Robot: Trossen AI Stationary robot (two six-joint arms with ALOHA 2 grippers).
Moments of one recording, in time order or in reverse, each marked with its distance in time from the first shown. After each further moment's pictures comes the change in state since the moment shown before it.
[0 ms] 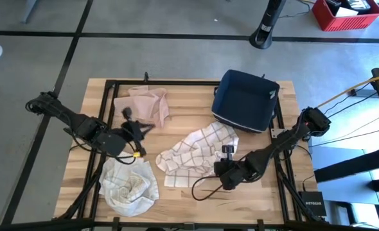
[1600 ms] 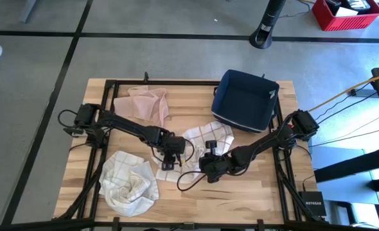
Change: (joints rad) left arm 0.382 0.708 -0.002 0.125 0.925 0.048; right arm -0.136 0.142 0.000 0.328 0.058 -0.309
